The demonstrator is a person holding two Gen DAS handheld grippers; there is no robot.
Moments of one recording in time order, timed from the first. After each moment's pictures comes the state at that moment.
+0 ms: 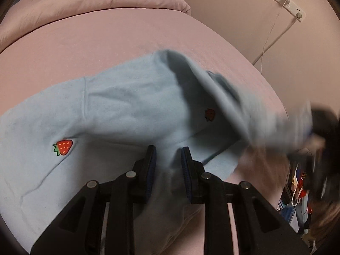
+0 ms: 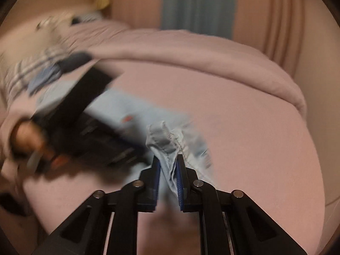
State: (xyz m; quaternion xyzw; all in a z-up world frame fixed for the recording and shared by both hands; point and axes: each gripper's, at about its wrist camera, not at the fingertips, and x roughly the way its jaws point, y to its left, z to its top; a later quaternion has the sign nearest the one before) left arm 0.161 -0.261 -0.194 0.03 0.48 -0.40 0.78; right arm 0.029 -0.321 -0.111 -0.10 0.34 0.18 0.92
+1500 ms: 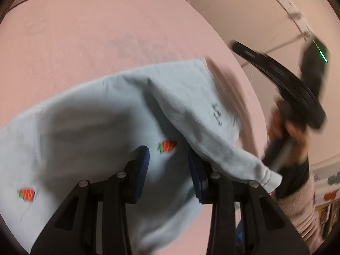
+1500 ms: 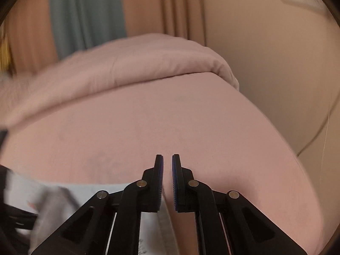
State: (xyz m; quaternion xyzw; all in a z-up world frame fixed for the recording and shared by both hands) left arm 0.218 -0.309 -0.190 -0.04 0.57 -0.42 0.70; right arm 0.154 -0.505 -0.091 0.11 0.32 -0.09 0.94
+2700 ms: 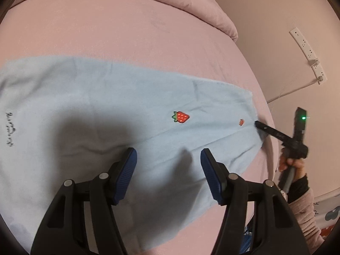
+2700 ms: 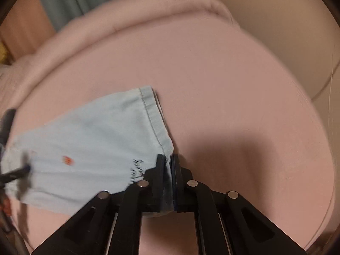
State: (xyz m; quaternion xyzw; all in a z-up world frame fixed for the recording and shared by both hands) left arm 0.196 -0.154 -0.192 -0.13 0.54 -0.31 0.77; right arm 0.114 -0.496 -0.164 0.14 0.48 -0.07 0.87
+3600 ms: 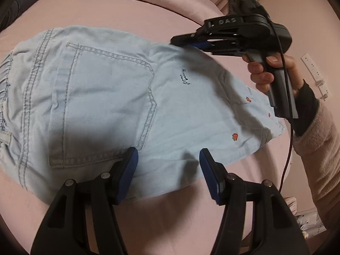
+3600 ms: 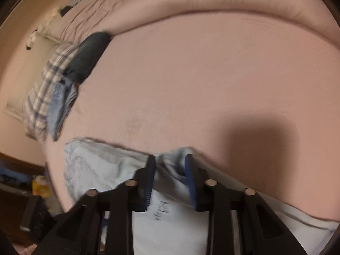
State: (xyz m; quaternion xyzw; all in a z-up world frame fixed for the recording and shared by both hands) left arm 0.123 0.061 -0.205 -0.16 0.50 -0.23 0.82; right arm 0.276 -0.079 -0.143 0.05 0.57 0.32 0.76
